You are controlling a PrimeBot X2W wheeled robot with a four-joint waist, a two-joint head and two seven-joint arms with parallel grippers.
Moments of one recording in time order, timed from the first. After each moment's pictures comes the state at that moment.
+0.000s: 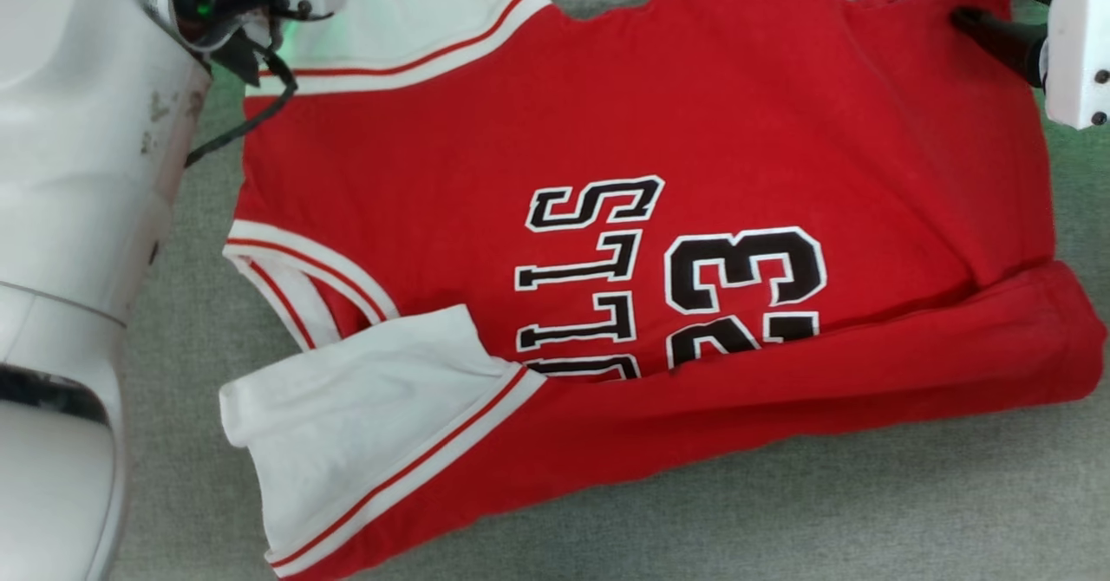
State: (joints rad) left arm -1.46 0.35 -0.69 0.94 -0.93 -0.13 0.67; right arm -1.13 -0.56 0.48 0.43 0.74 0.13 0.82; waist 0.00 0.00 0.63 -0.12
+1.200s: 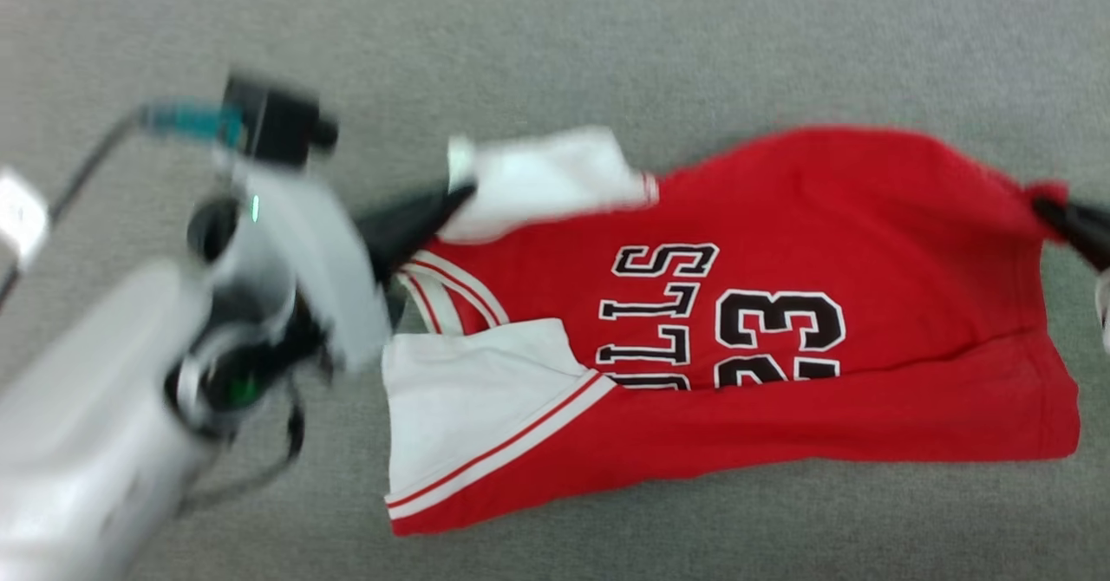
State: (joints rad) left arm -0.88 0.67 -0.78 0.11 -1.25 -0.10 0.31; right arm -0.69 -0.83 0.51 0.21 0.87 0.13 0.45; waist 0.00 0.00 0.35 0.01
